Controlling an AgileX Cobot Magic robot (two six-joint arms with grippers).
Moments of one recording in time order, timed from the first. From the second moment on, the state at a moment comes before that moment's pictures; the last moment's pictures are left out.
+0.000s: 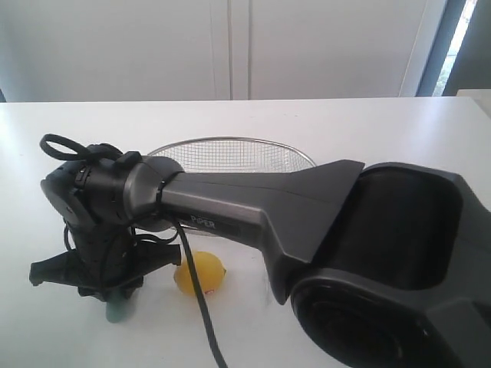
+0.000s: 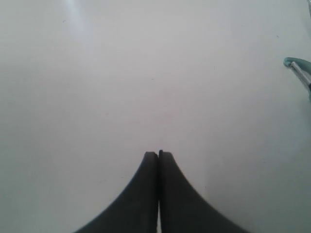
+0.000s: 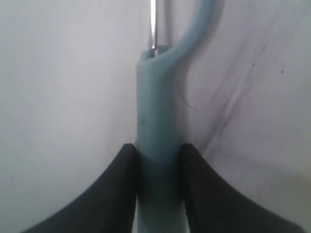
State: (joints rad) left arm 0.11 0.00 0.02 -0.07 0.52 0.11; right arm 1.04 2.38 -1.99 -0.04 1.02 0.80
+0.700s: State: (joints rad) left arm 0.11 0.00 0.02 -0.07 0.52 0.11; right arm 1.03 2.18 -1.98 -0.03 1.09 0.66
